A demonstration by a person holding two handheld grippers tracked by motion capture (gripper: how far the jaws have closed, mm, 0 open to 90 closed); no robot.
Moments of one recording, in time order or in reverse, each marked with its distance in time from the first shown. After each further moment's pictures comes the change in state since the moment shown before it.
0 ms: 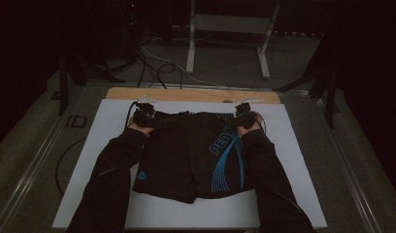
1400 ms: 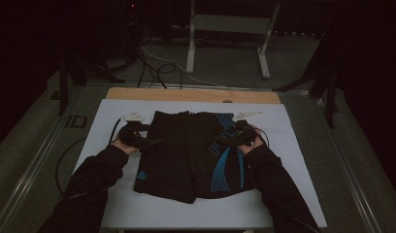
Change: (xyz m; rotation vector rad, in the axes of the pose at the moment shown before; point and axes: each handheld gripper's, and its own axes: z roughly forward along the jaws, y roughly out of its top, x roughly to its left) left arm -0.025 -0.042 -0.067 0.023 -0.186 0.097; right arm 0.047 -0.035 -0.042 0.024 0.242 -0.158
